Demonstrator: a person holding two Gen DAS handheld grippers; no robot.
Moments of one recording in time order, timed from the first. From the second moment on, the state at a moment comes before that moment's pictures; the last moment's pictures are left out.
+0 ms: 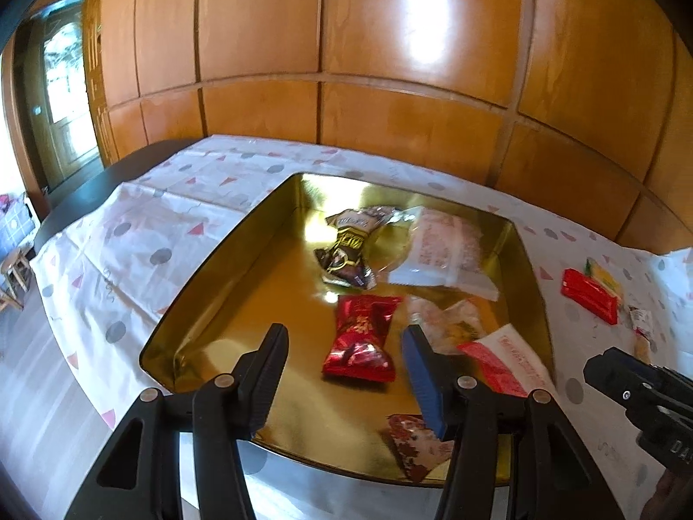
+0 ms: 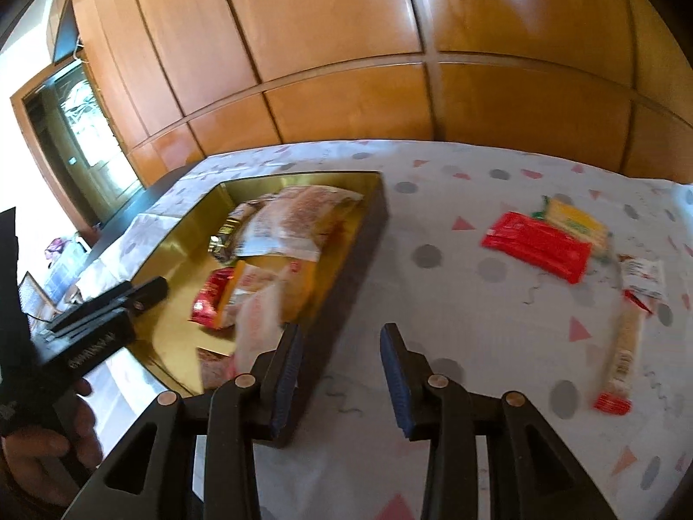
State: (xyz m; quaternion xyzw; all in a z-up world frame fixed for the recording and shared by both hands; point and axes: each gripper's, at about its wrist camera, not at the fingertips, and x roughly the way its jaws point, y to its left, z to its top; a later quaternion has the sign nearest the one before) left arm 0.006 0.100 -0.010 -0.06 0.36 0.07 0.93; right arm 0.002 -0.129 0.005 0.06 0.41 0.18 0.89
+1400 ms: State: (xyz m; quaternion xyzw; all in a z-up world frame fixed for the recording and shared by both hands) left arm 0.006 0.028 0.003 0.03 0.36 -0.02 0.93; right arm -0.020 -0.223 -0.015 0.09 0.42 0.06 0.90
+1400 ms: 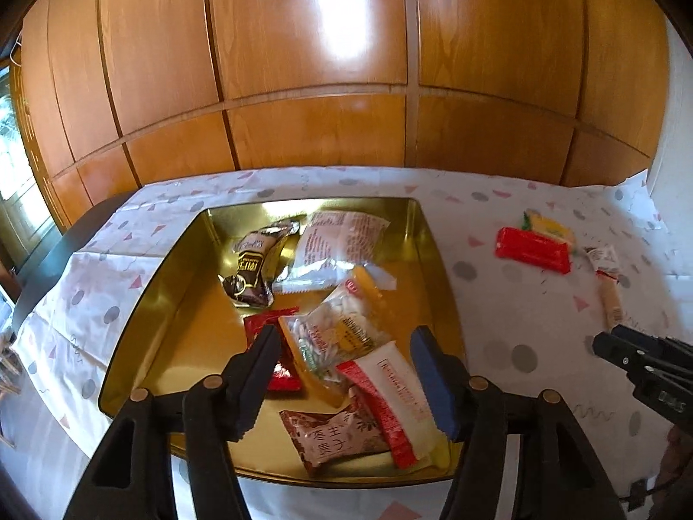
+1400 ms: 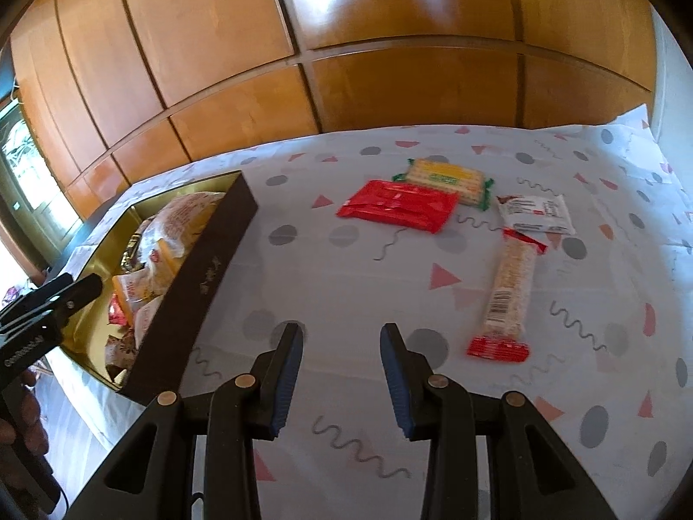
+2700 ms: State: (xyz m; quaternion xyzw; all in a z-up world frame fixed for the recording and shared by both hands) left arm 0.019 -0.067 0.013 0.06 0.38 -0.15 0.91; right arm -0.023 -0.426 -0.074 0.10 0.40 -0.24 0.88
